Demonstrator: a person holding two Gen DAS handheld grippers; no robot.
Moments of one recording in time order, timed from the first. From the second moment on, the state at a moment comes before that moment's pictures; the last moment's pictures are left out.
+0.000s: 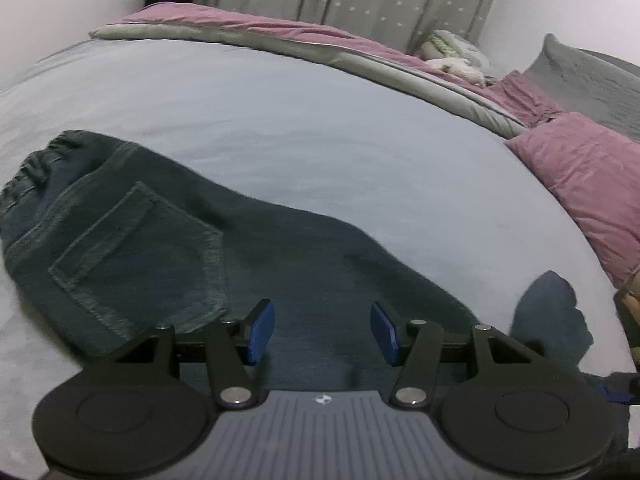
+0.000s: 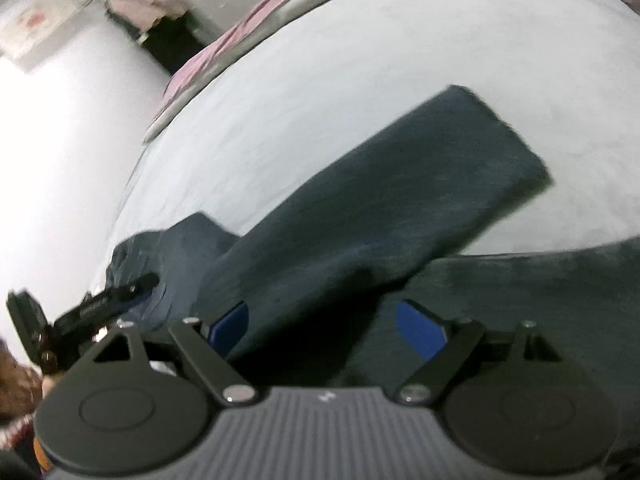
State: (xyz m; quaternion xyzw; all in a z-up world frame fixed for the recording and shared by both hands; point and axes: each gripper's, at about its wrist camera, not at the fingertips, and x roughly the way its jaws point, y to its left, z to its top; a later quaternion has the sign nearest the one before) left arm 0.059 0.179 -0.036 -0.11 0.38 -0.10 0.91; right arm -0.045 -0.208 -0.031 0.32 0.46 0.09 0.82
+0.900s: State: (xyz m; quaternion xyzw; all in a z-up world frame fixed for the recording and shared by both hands) left arm 0.059 0.090 -0.034 -0.07 0.37 -0.23 0.90; right arm 0.002 -0.271 -0.084 0.39 0.42 -0.03 0.82
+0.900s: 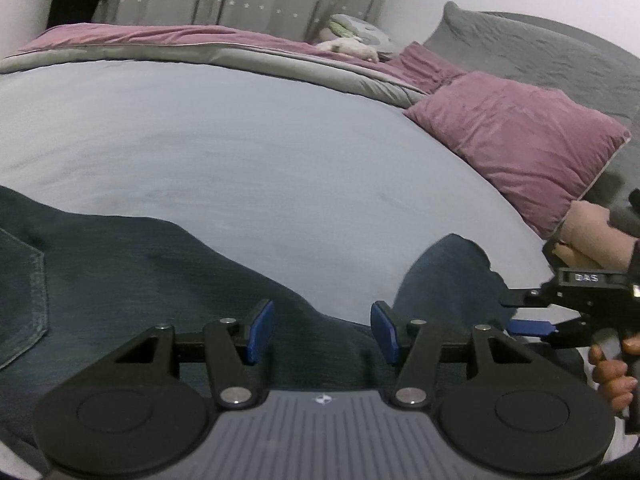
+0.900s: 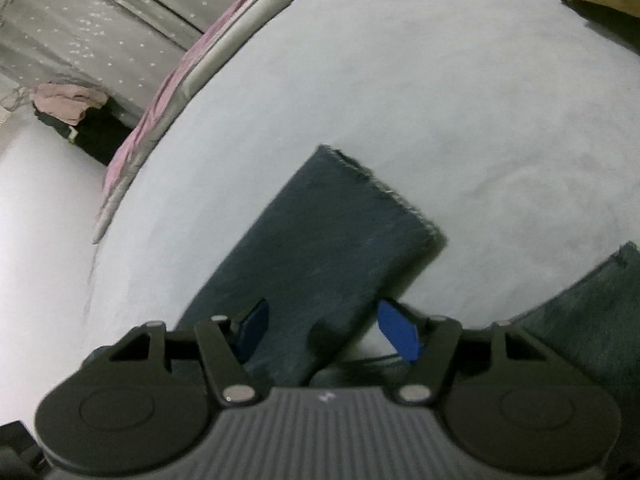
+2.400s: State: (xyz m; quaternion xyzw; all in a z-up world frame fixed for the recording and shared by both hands) left arm 0.060 0.122 -0.036 -0.09 0.41 -0.25 0.87; right arm -0.083 -0.210 0.105 0.19 0.25 -0.11 0.94
